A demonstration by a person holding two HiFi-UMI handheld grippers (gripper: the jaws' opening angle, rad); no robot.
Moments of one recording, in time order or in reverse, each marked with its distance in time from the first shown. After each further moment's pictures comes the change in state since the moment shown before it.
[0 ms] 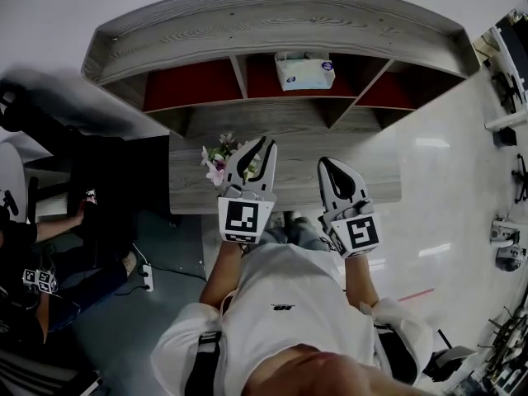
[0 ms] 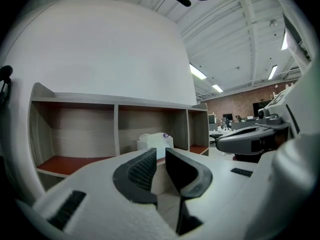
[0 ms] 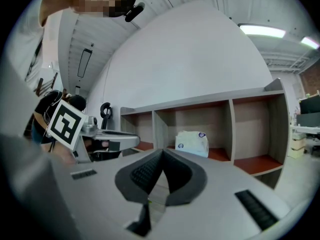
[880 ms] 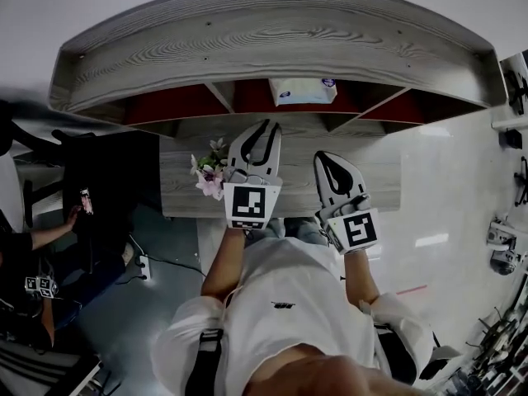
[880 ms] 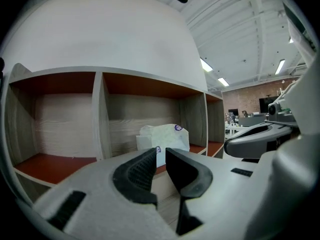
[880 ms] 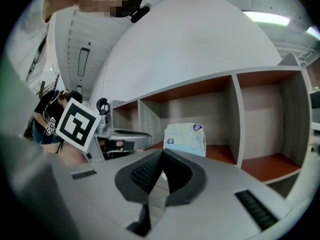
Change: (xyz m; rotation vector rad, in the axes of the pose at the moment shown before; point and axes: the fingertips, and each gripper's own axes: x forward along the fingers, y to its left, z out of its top) left arm 0.102 0.023 -0.023 -0.004 0.059 0.045; right arm 0.064 -0.051 -0.024 0.009 0.087 0.063
